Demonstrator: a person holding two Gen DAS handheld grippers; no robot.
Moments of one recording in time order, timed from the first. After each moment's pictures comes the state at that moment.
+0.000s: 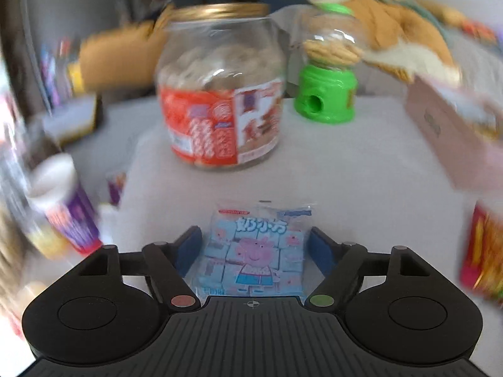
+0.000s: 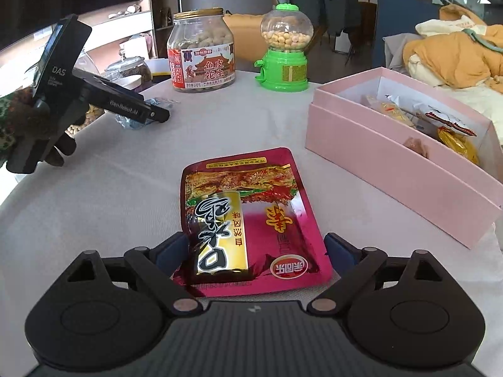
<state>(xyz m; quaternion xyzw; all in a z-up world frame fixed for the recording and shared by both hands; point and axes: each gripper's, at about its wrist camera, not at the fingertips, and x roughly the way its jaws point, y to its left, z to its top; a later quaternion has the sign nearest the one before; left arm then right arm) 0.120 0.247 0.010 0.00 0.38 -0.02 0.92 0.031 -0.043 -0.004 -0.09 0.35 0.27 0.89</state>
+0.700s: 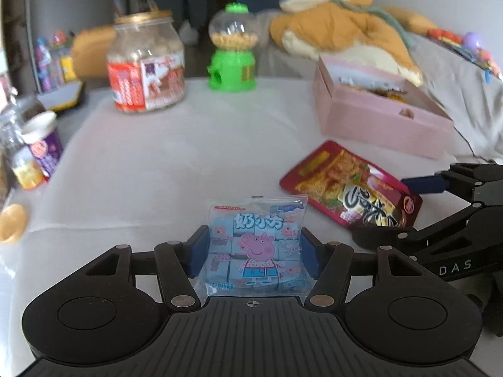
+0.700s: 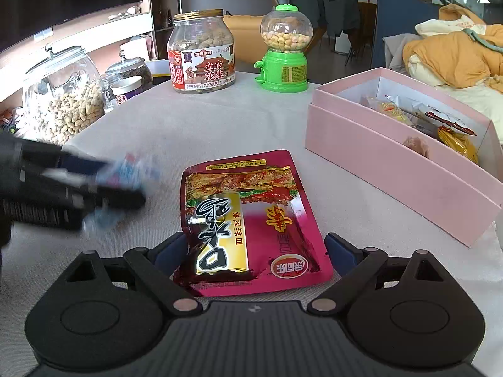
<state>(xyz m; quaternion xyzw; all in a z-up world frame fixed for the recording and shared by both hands) -0.019 0.121 0.012 -0.02 0.36 -0.03 0.93 0.031 -0.044 -0.003 -0.09 0.35 0.27 0.89</state>
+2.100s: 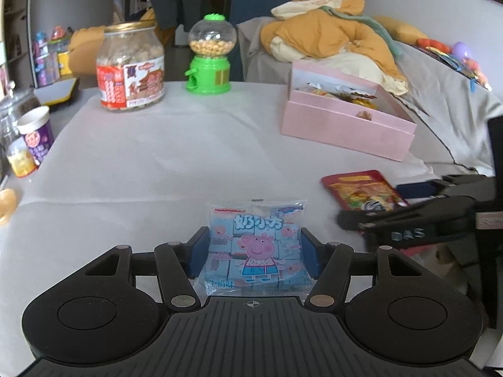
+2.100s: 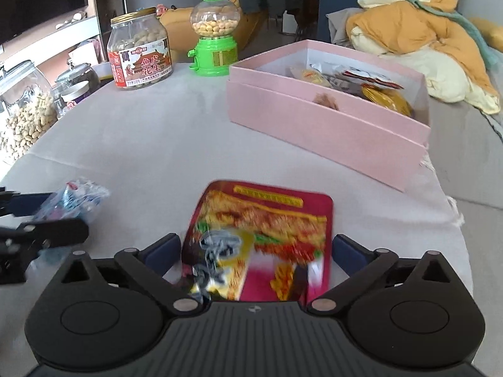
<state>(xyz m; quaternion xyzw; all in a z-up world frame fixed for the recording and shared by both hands) -0.047 0.085 0.029 -0.04 0.36 -0.05 0.93 0.024 -0.086 -0.002 -0.06 0.39 0.17 0.90</state>
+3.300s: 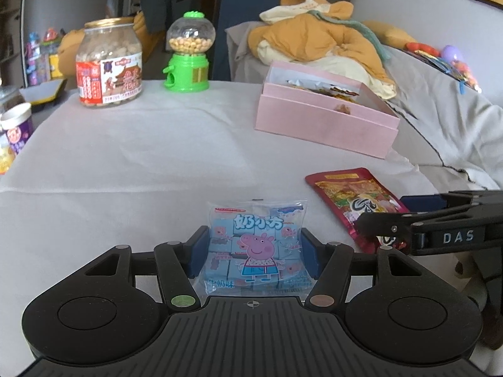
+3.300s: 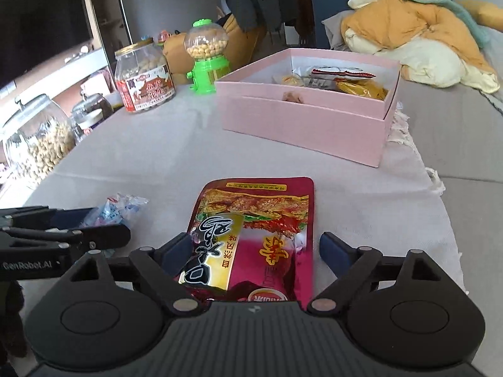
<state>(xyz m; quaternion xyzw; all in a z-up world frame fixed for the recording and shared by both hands) -0.047 0.060 0.009 -0.05 0.34 -0.07 0.94 -0.004 -0.140 0.000 0.01 0.36 0.20 0.91</state>
